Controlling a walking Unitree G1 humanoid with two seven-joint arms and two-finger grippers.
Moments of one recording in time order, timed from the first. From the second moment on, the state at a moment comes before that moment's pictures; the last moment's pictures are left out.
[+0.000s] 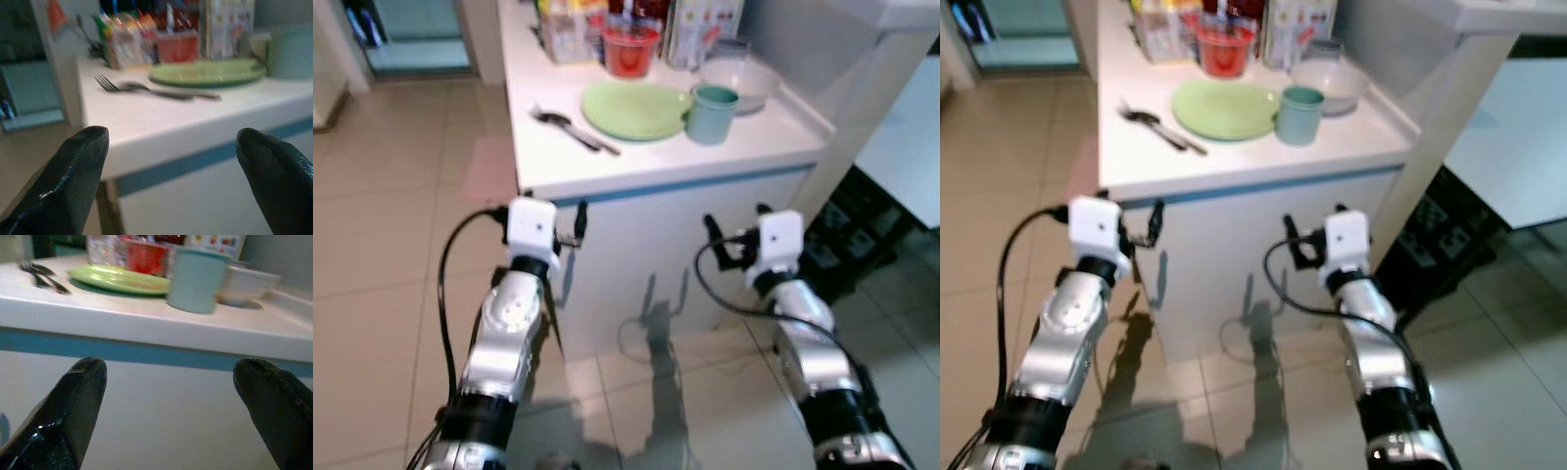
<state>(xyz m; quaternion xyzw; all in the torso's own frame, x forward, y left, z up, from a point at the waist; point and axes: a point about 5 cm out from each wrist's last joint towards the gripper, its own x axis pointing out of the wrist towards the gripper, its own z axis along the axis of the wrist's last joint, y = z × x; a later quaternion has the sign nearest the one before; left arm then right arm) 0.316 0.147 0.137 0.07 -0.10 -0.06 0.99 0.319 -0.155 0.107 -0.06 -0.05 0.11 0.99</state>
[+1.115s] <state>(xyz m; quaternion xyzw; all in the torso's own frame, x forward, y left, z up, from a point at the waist) 0.315 0.149 0.147 0.08 -0.13 -0.05 0.99 0.319 -0.157 0.119 -0.06 -0.10 0.08 0.99</state>
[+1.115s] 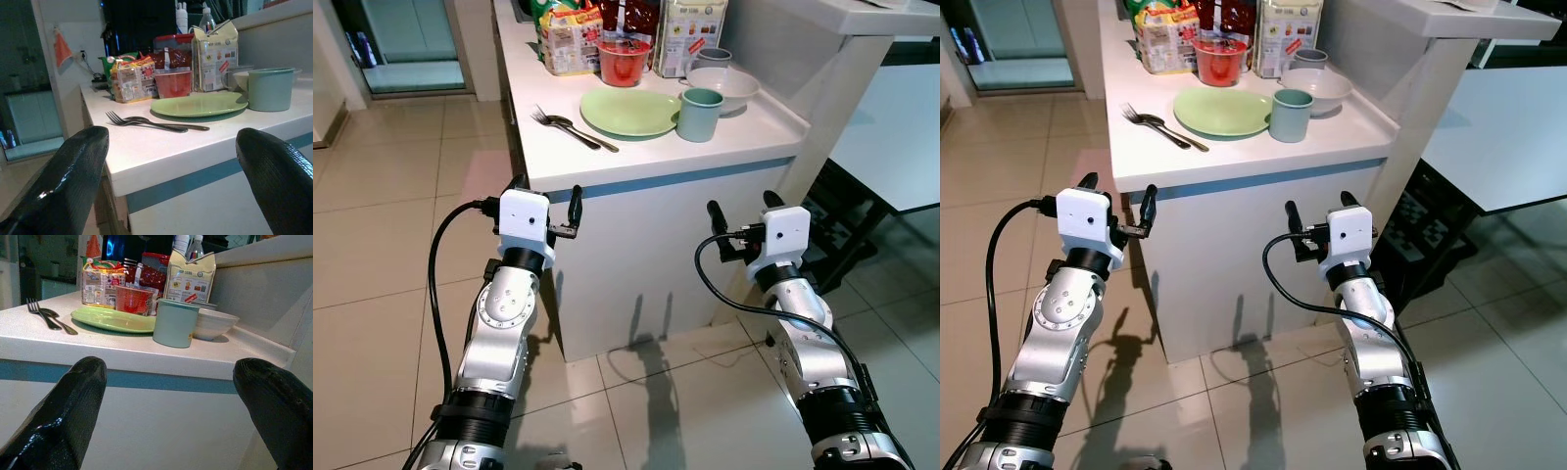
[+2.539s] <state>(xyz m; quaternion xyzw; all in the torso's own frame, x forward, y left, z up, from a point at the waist) 0.317 0.147 0.149 0.08 -0.13 -0.05 0.99 0.323 -0.152 0.116 -0.08 -0.09 0.10 0.99</state>
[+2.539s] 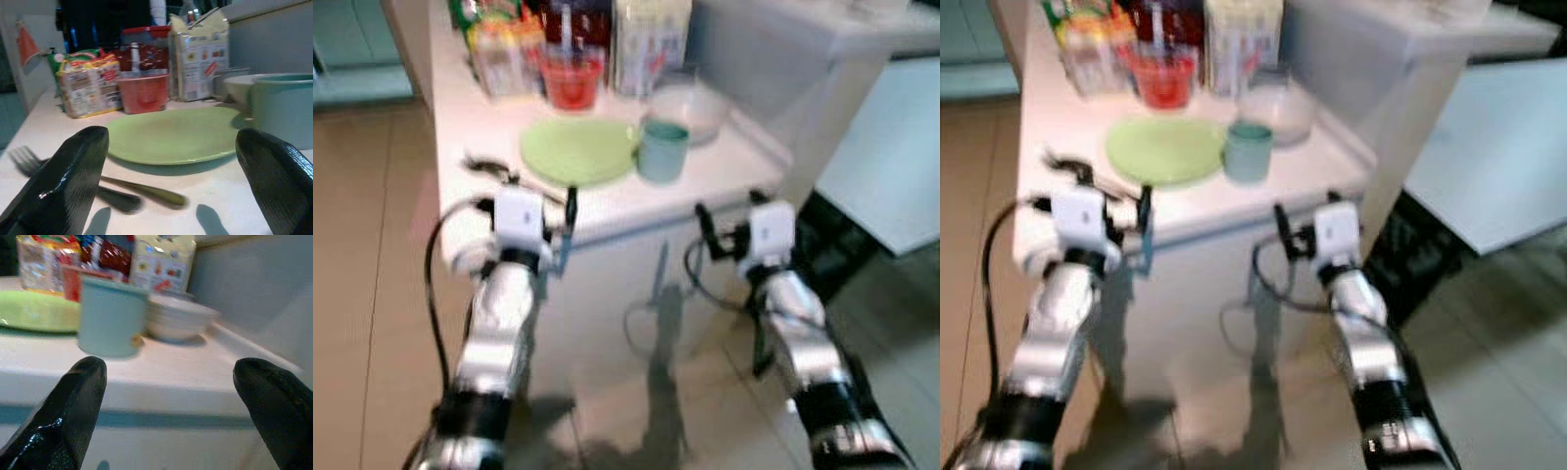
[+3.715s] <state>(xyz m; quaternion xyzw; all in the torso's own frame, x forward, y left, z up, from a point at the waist) 0.317 0.134 0.145 0.07 -0.11 -0.07 0.99 0.316 -0.161 0.107 -0.08 -0.08 0.10 0.99</state>
